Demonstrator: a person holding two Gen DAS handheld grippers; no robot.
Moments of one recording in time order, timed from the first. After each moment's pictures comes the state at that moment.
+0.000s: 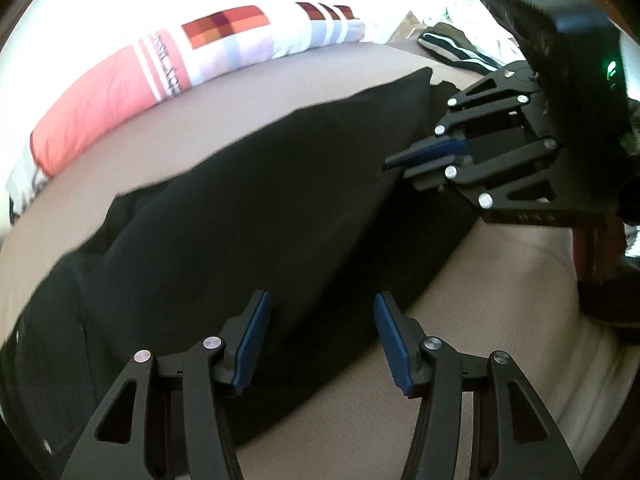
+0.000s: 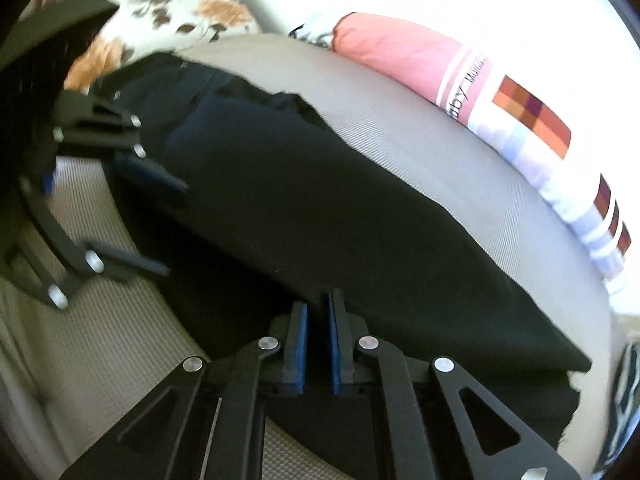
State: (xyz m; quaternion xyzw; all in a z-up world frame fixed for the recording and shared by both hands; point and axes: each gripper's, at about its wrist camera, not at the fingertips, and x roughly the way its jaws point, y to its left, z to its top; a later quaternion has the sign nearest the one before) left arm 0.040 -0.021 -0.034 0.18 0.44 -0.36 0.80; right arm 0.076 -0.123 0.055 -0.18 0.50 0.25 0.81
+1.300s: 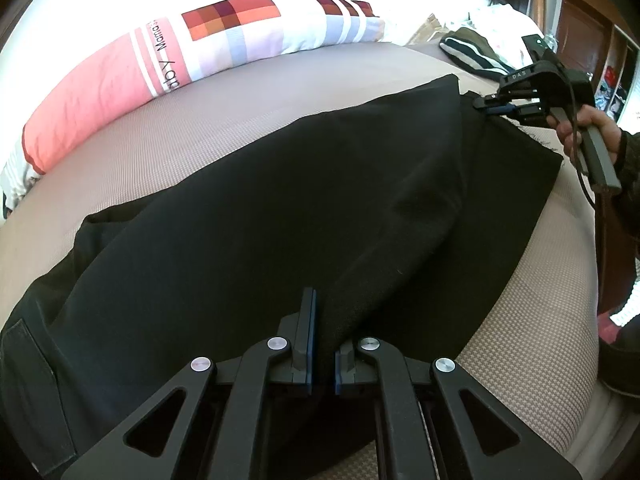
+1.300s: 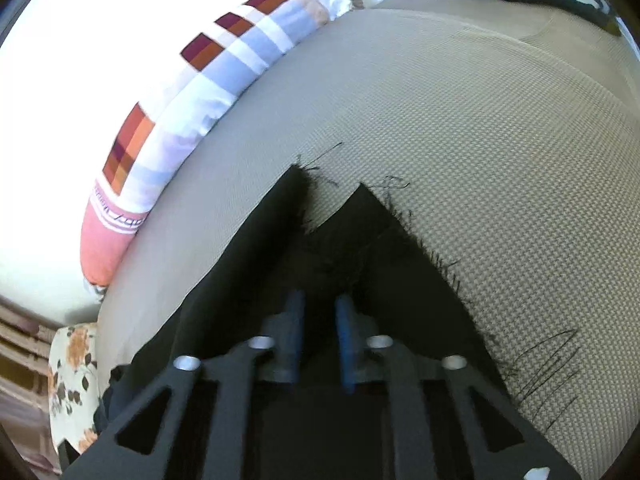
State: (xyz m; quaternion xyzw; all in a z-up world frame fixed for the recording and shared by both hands) left arm 0.072 -0.055 -0.051 0.15 0.46 -0.34 0.81; right arm 0.109 -0.450 -0.008 0.39 0.50 -0.12 0.76
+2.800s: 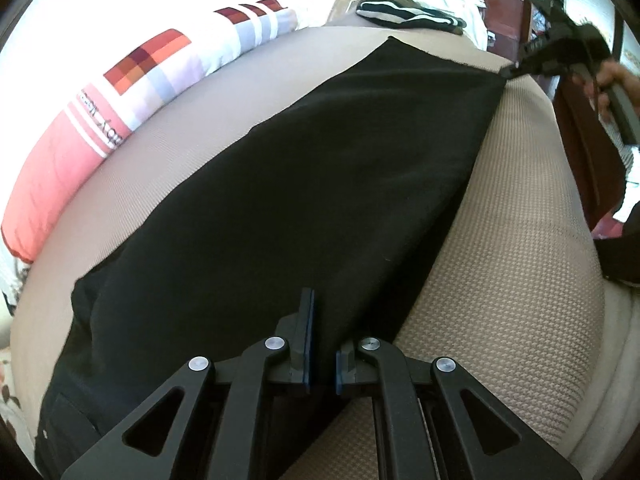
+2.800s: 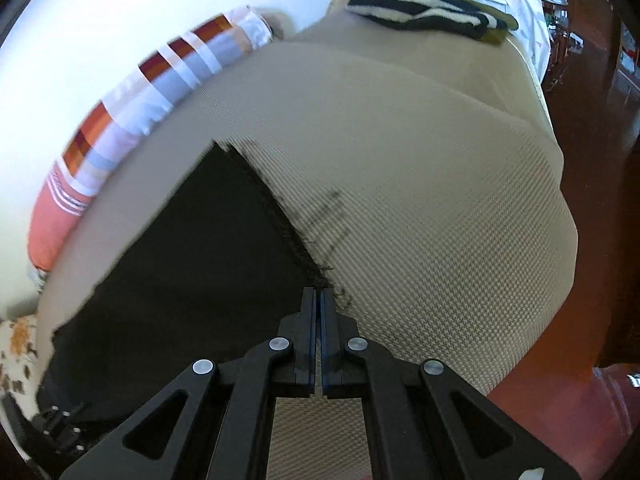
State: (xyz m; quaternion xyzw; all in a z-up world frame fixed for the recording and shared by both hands) left arm 0.037 -0.073 -0.048 0.28 0.42 -0.41 0.76; right arm -0.031 -0.464 0.034 0.29 0.52 -0.25 0.76
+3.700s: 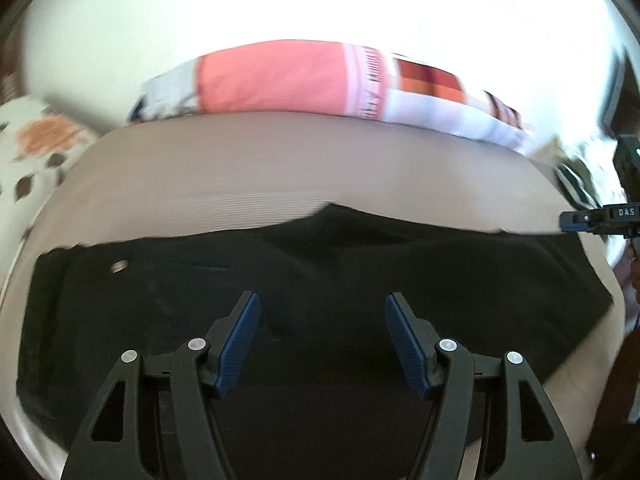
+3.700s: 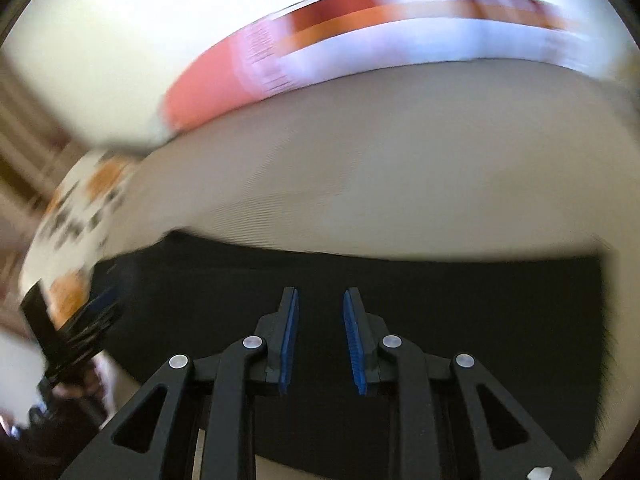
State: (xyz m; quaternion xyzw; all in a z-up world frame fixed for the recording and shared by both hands) left arm 0.105 0.108 -0.012 -0.02 0.43 -0.13 0.89; right arm 0.185 -0.267 0.053 0.17 0.59 0.14 0.78
